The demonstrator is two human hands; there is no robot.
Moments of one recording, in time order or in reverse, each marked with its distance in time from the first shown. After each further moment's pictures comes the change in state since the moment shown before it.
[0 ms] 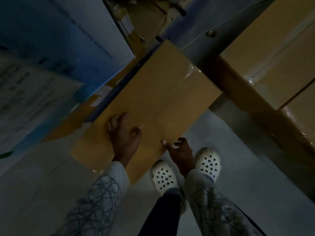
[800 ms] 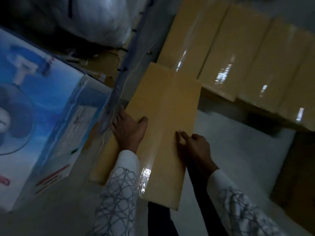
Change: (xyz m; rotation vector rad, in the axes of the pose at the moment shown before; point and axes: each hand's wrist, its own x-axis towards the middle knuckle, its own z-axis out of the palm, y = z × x) left_hand -0.137 0.224 -0.216 0.179 -0.256 0.116; right_hand -0.353 -0.015 -0.174 0.251 0.305 0.090
